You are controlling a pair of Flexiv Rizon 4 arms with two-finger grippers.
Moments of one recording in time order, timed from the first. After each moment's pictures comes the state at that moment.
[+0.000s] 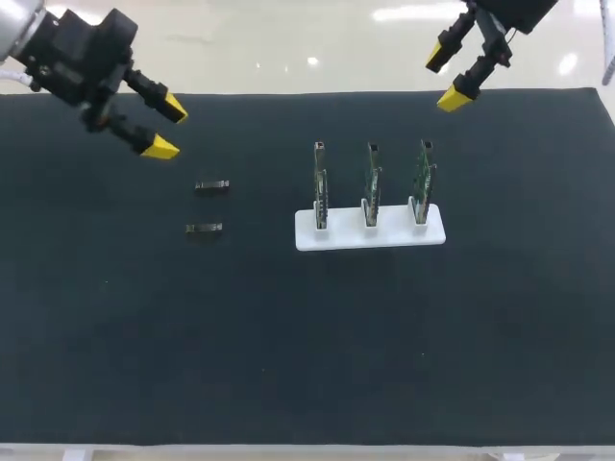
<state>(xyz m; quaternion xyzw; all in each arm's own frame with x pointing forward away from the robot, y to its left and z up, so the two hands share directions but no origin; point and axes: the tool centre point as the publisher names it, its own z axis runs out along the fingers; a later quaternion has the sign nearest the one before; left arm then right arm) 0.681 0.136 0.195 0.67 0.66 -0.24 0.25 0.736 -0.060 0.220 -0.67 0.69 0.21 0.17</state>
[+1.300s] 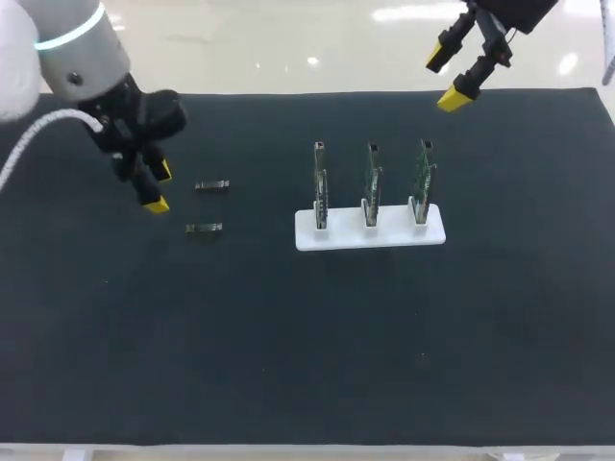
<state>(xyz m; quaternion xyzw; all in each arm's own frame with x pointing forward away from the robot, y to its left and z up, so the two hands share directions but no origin) 0.712 0.179 0.062 0.66 0.74 -0.08 0.06 0.736 -0.060 0.220 -0.67 0.69 0.21 0.17</state>
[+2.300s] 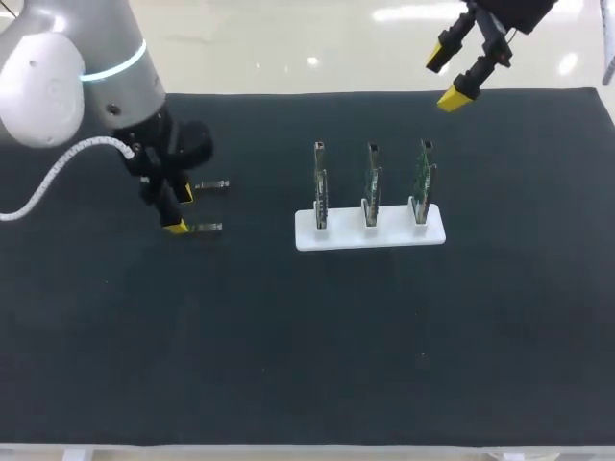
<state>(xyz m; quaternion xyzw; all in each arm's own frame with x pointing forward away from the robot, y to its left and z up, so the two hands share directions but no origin) 0.717 0.164 0.013 0.69 0.72 -0.07 0.04 0.735 -0.060 0.220 -0.67 0.69 0.21 0.17</state>
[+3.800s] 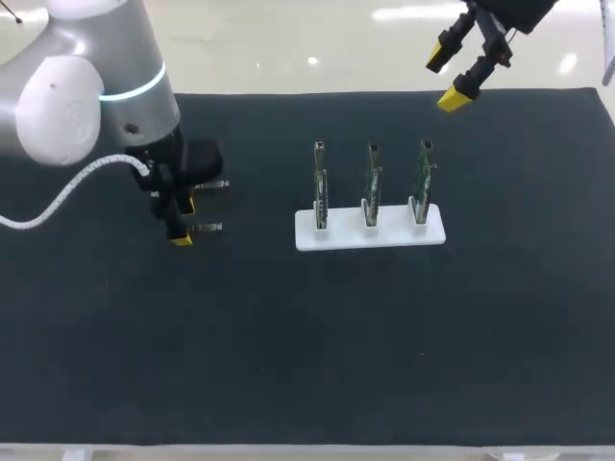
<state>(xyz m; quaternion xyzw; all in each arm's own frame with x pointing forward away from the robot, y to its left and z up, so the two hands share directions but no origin) 0.712 0.162 -0.007 0.68 0.73 -0.04 0.02 0.735 -0.060 0.220 -0.67 0.69 0.21 0.17</state>
